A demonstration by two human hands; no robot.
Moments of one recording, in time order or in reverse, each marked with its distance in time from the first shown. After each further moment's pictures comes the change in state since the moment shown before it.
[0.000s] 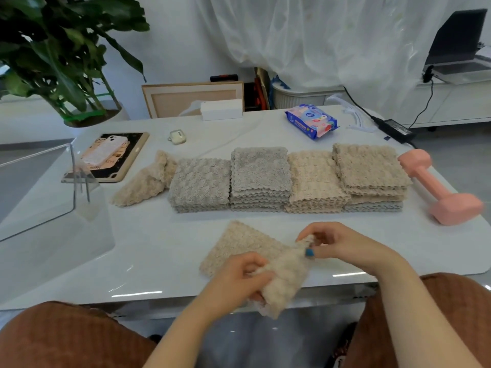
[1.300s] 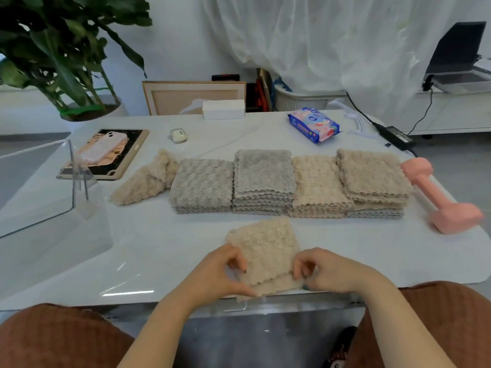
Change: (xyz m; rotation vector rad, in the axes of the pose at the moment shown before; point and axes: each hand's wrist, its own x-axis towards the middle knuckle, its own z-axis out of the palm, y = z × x) left_hand 0.014 -0.018 -0.052 0.503 0.044 0.139; right_hand 0.009 -0.004 0.033 -0.537 -0.110 0.120
